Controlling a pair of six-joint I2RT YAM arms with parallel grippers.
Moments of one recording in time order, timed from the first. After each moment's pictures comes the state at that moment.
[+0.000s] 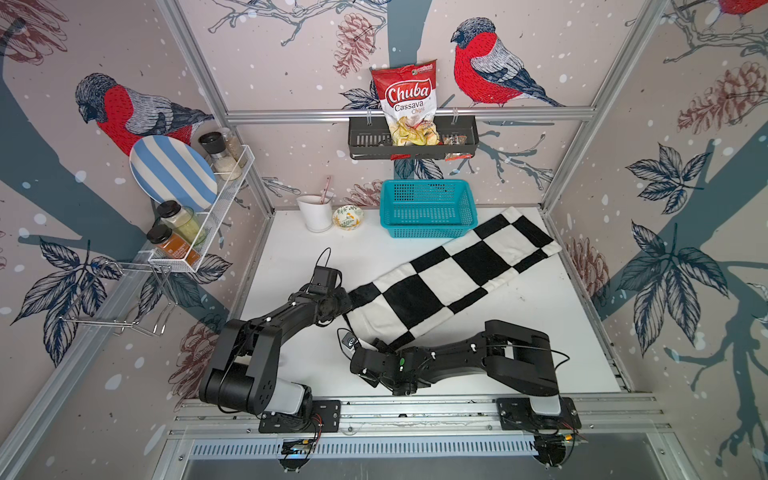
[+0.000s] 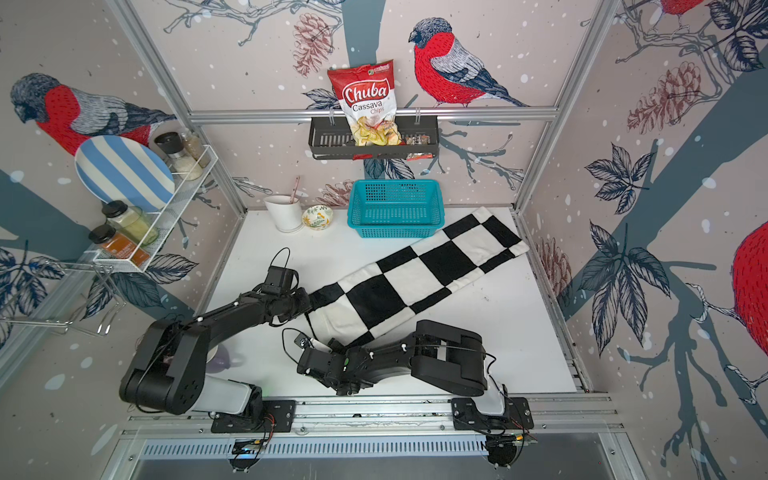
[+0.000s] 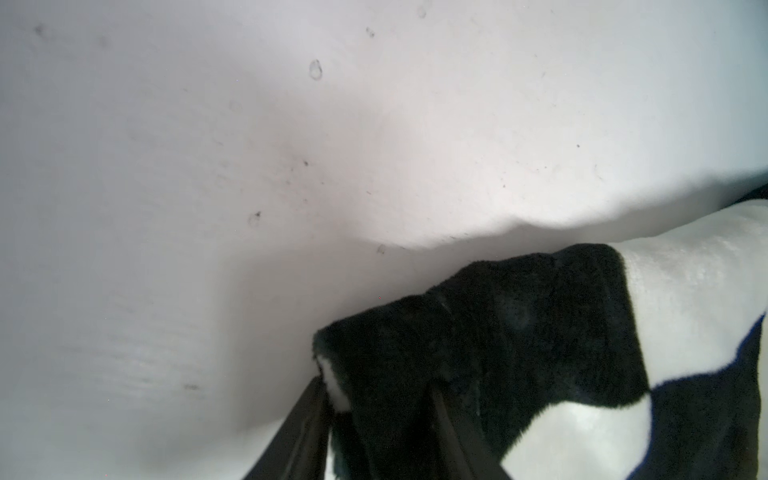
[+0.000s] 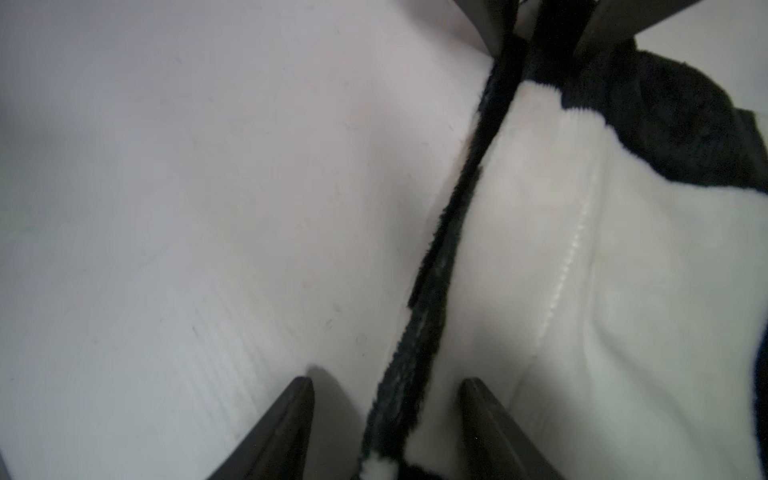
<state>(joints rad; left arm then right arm) -0.21 1.45 0.63 -0.25 0.11 -0.67 1.46 2.01 1.14 -0.07 0.40 0.24</state>
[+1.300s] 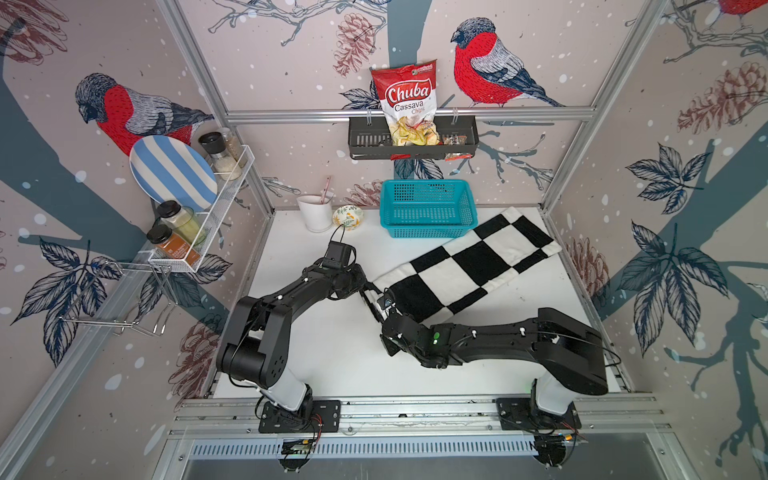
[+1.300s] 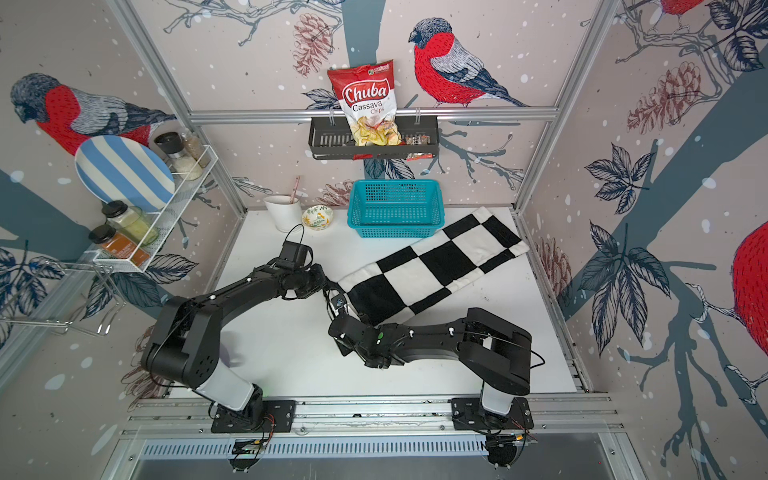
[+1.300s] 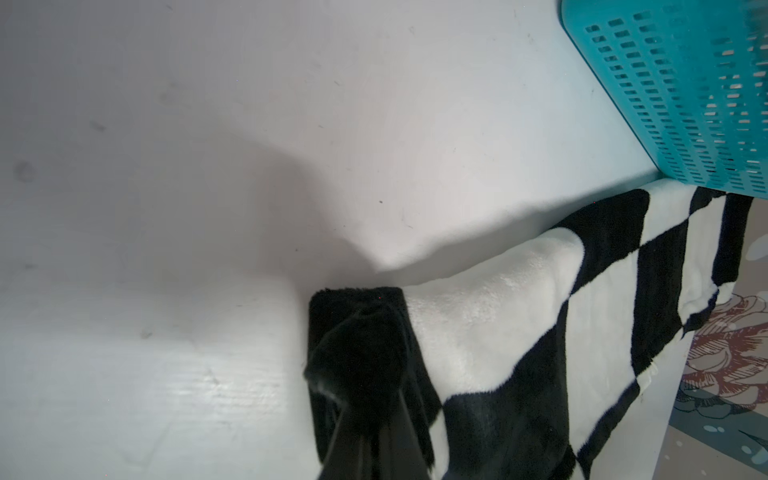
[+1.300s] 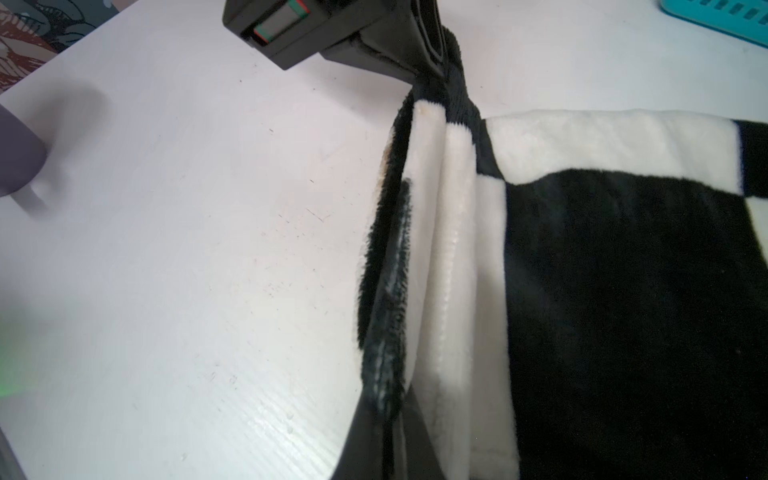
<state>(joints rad) -0.29 1.62 0.93 -0.31 0.23 -0.78 1.29 1.72 0.94 -0.02 0.36 0.42</state>
